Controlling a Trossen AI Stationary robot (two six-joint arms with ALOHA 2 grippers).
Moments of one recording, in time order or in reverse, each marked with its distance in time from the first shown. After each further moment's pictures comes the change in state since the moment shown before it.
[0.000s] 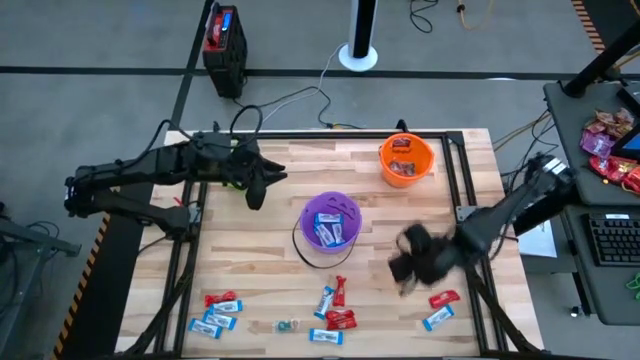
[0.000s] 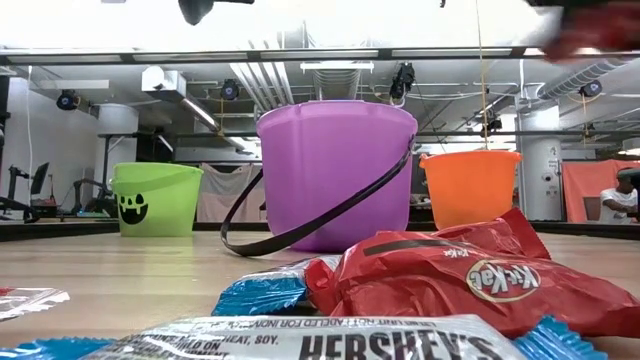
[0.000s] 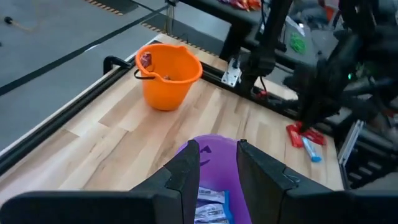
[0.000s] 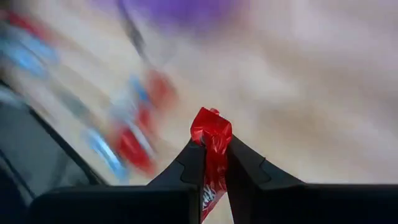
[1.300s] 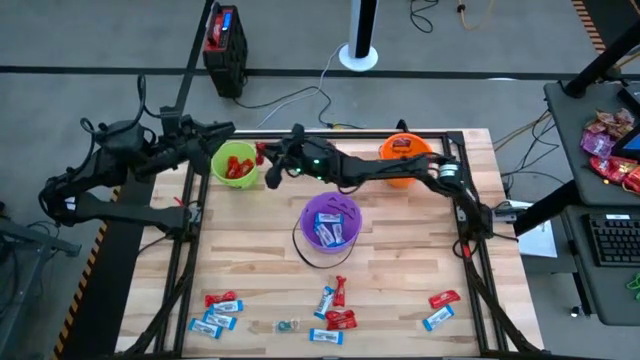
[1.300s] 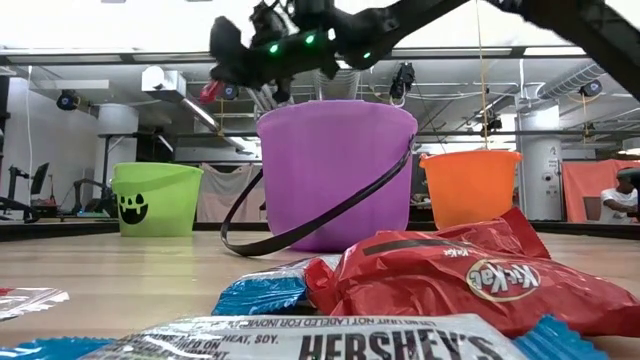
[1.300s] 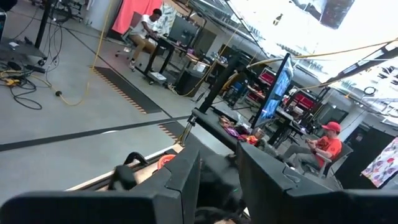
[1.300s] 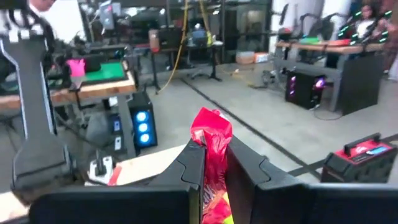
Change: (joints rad) left arm -0.001 -0.305 0.000 0.136 -0.292 -0.170; right arm -0.765 0.906 0.713 1.323 -0.157 -1.583
